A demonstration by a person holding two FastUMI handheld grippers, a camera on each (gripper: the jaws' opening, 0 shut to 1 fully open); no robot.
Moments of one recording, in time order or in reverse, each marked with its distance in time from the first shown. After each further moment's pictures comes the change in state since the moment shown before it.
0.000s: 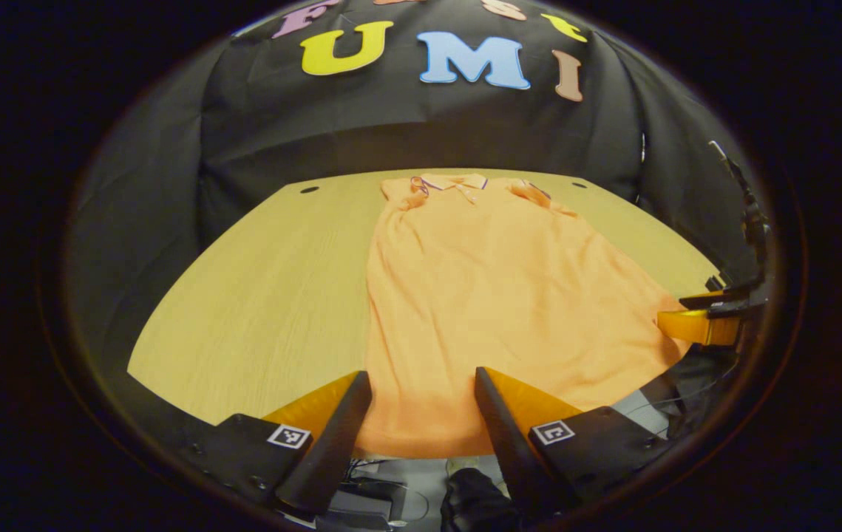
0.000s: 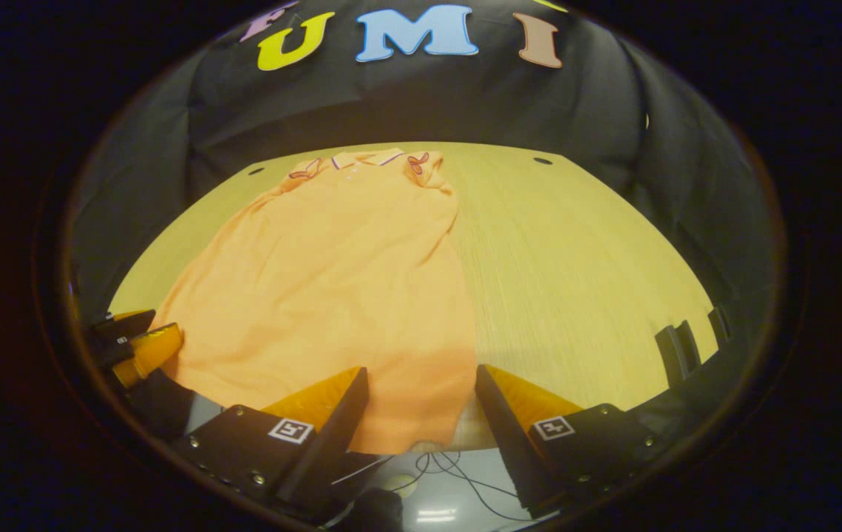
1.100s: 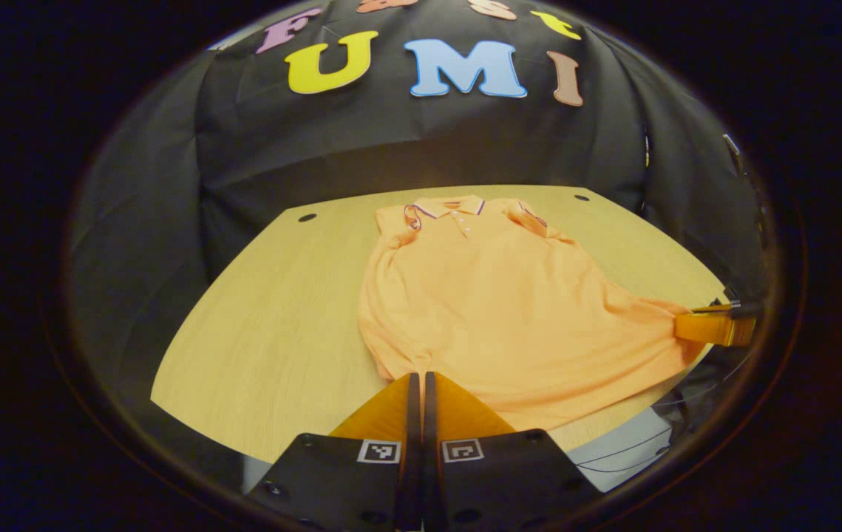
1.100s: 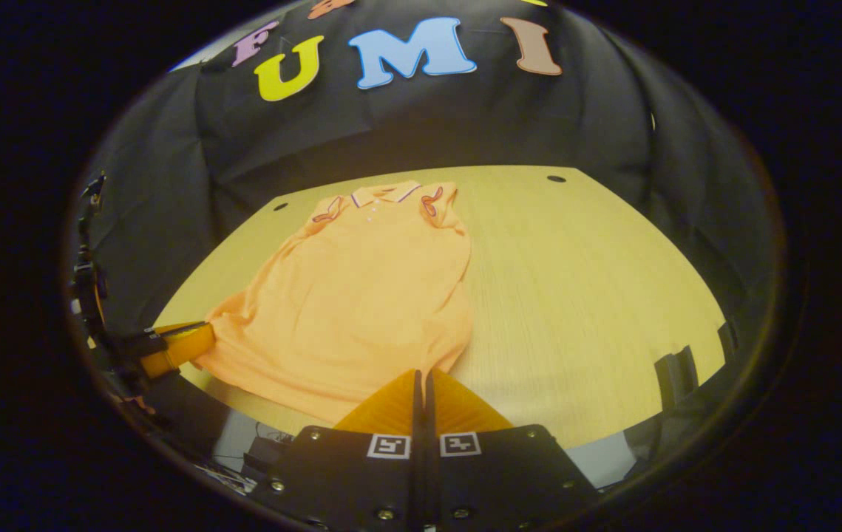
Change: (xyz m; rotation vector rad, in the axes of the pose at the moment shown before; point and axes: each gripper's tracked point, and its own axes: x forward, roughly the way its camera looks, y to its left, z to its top) left arm -0.003 -0.029 0.076 0.018 -0.030 0.055; right arm -0.033 -0.001 0.066 0.054 -0.085 0.129
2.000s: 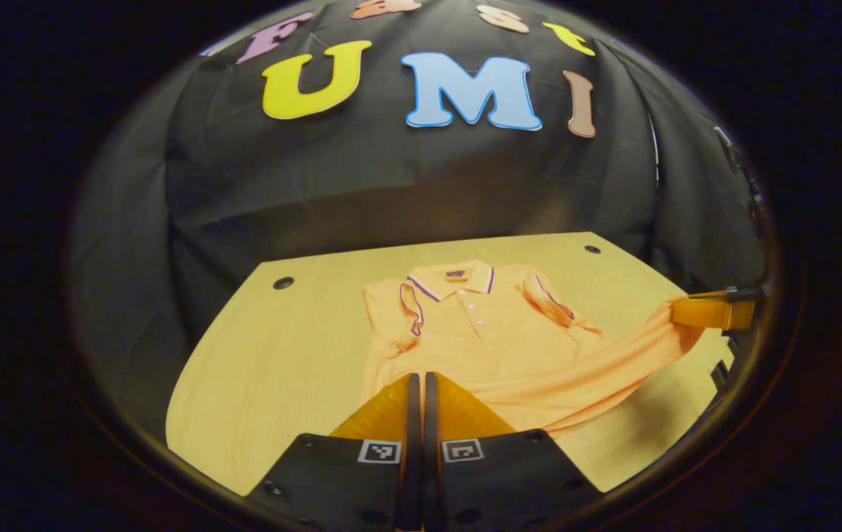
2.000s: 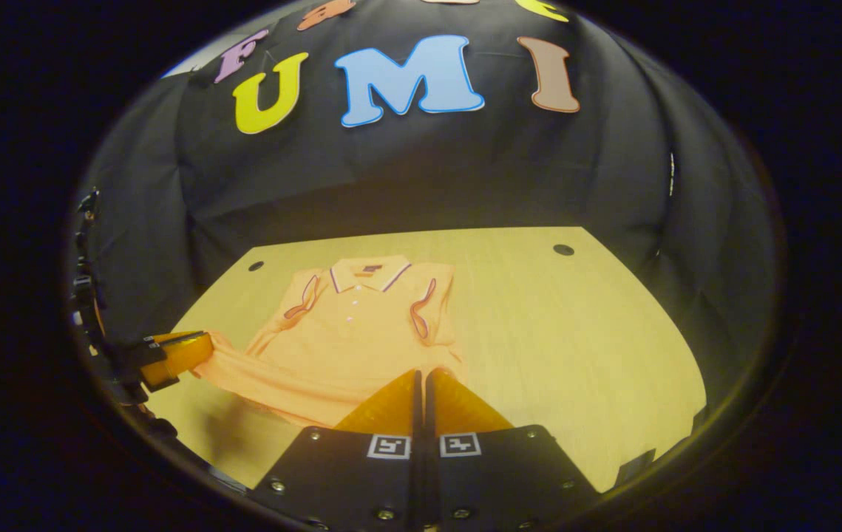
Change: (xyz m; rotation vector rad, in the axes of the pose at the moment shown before) left arm 0.111 0.020 0.162 0.023 -0.106 -0.076; right arm 0.076 -0.010 0.165 -0.004 -0.111 -0.064
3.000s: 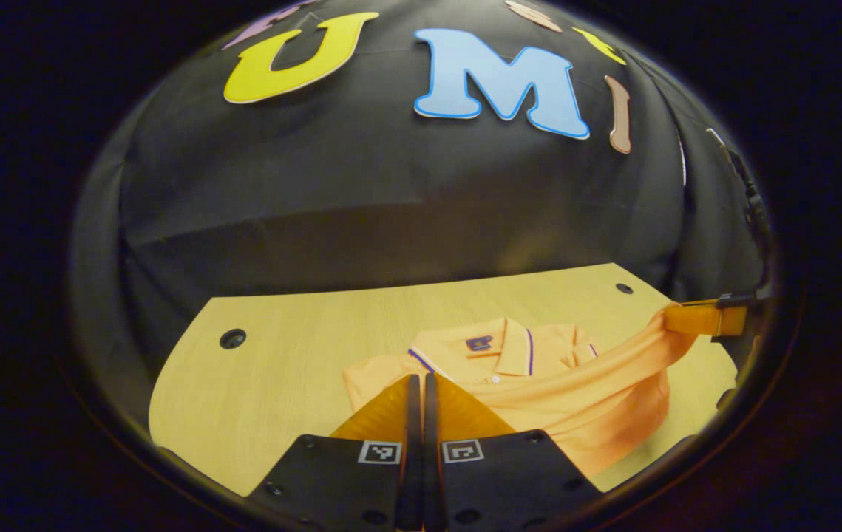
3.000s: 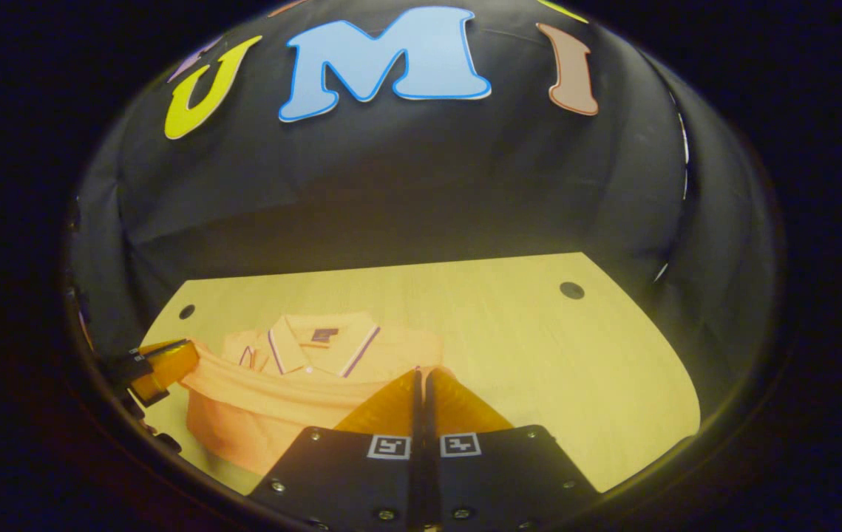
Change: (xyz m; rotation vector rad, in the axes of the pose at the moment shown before) left arm 0.197 0.039 0.100 -0.035 -0.047 -0.083; right arm 0.160 -0.006 0.107 0.021 0.000 -0.170
